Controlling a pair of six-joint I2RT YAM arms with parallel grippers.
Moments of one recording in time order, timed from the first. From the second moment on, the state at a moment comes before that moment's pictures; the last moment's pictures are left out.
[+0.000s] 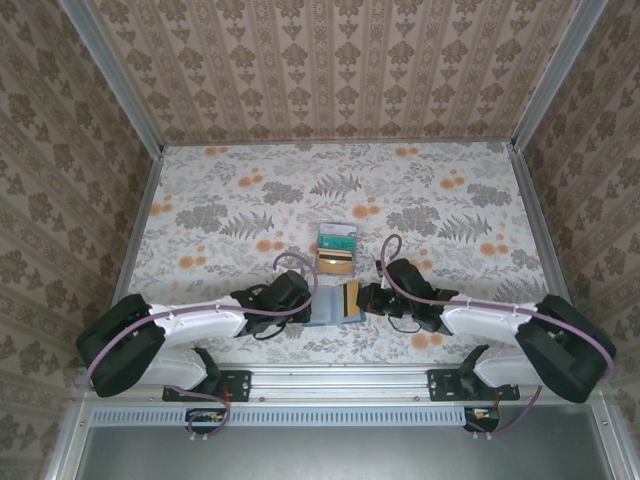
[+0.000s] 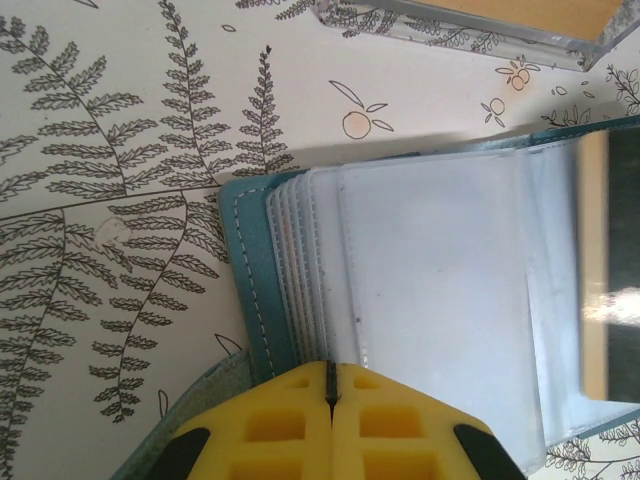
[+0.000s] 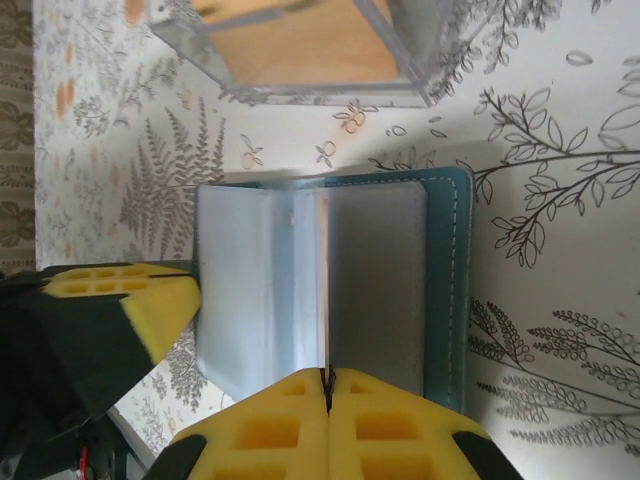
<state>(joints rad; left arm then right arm) -1.00 1.30 0.47 -0.12 -0.08 -0.85 0.71 1.25 0.38 0.15 -0.23 0.92</state>
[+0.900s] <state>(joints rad) -0.95 0.78 0.41 -0.34 -0.14 -0.76 0.71 1.18 0.94 -0.46 -0.13 0.06</state>
